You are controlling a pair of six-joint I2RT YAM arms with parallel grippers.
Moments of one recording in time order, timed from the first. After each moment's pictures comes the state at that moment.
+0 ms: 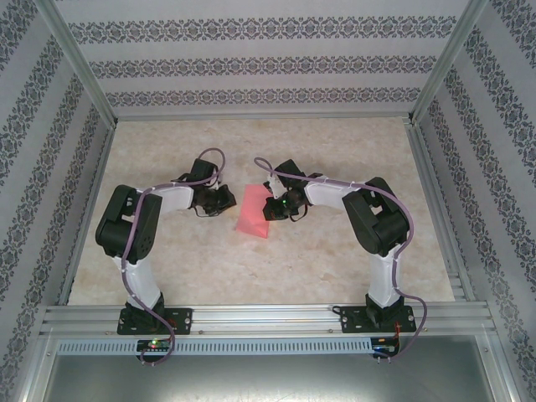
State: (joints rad) left arm -0.26 1.85 1.00 -0.20 0.42 -0.70; right arm 0.55 2.00 1.22 -0.41 -0.48 0.31
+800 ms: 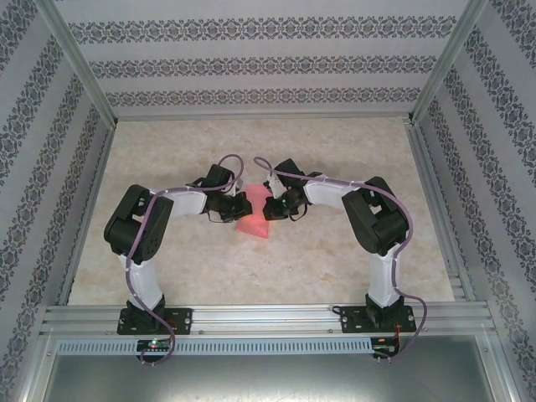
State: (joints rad) left arm -0.39 1.89 1.01 -0.16 0.53 -0.70; right arm 0.55 2.01 1.24 -0.43 -0.48 0.31
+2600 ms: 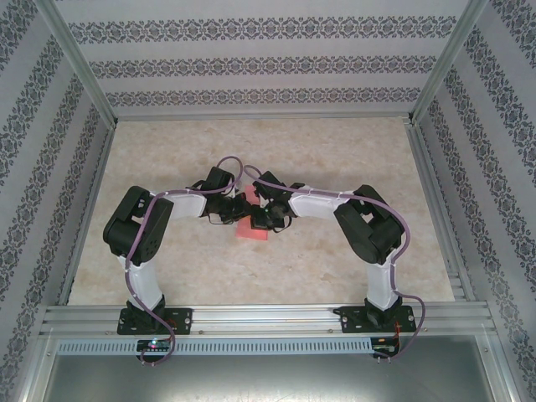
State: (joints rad) left arm -0.40 1.88 0.96 -0.10 0.50 -0.74; right arm 0.73 1.98 1.23 -0.41 -0.33 0.71
